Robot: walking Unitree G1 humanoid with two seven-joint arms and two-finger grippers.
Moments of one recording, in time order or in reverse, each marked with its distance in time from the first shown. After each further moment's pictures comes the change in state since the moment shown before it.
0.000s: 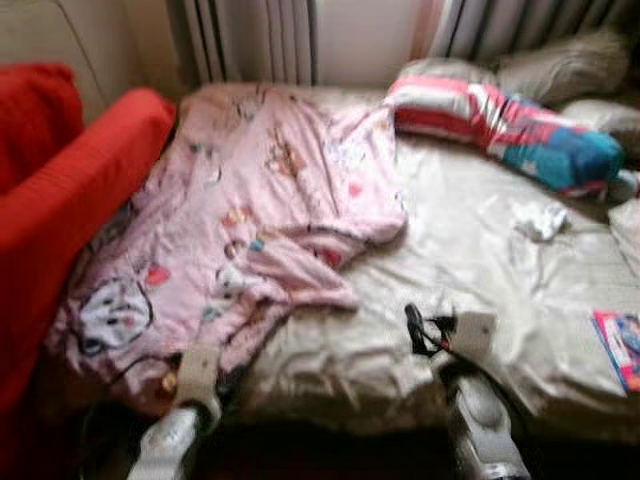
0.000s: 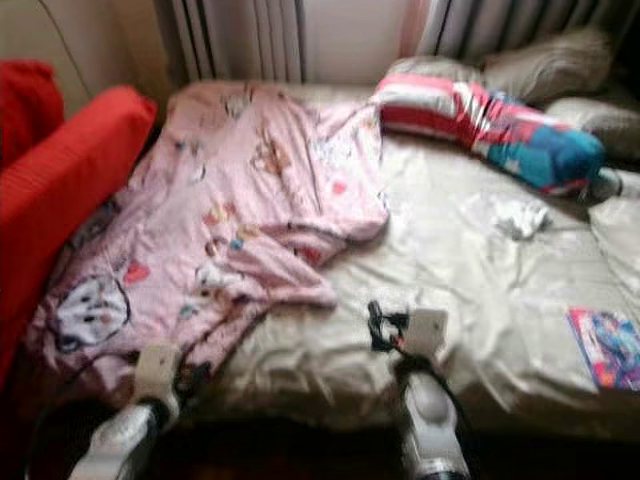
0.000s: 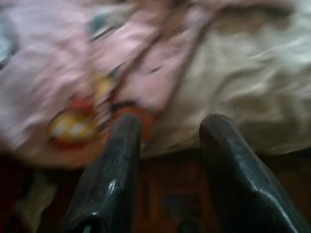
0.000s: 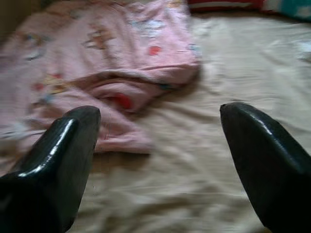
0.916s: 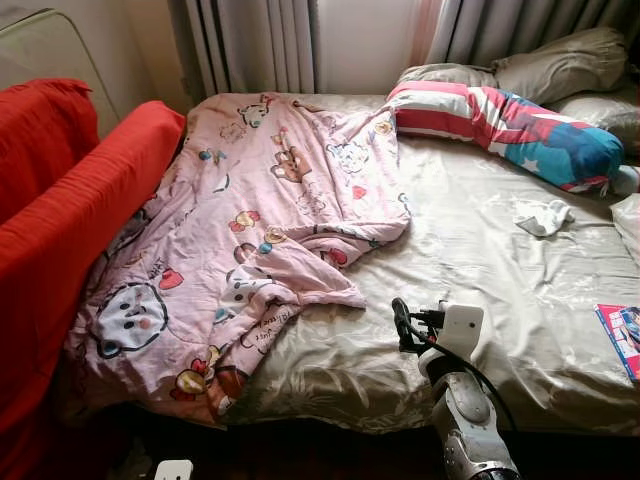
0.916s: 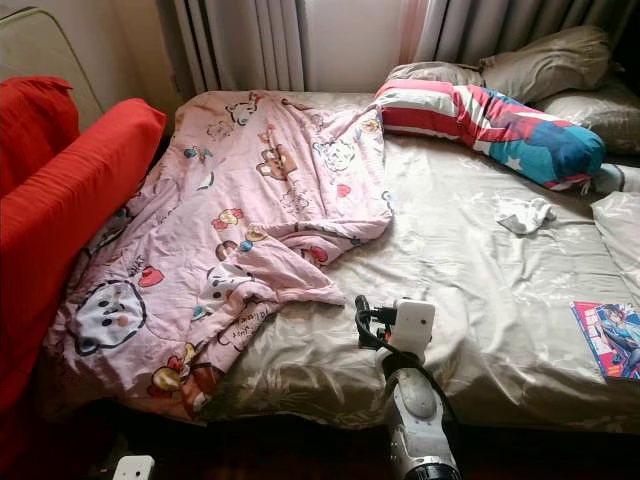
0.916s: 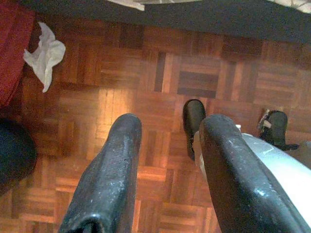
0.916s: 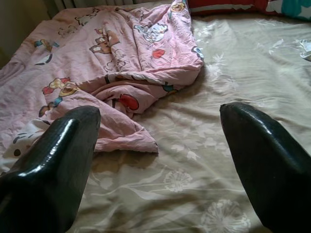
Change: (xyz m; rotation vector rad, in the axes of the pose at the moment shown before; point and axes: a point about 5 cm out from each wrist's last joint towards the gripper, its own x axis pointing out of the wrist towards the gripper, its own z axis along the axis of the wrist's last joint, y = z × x) left arm -0.043 0.003 -0.112 -0.104 0.421 0.075; right arm 0.002 -0.003 0.003 -0.010 -0.007 -0.013
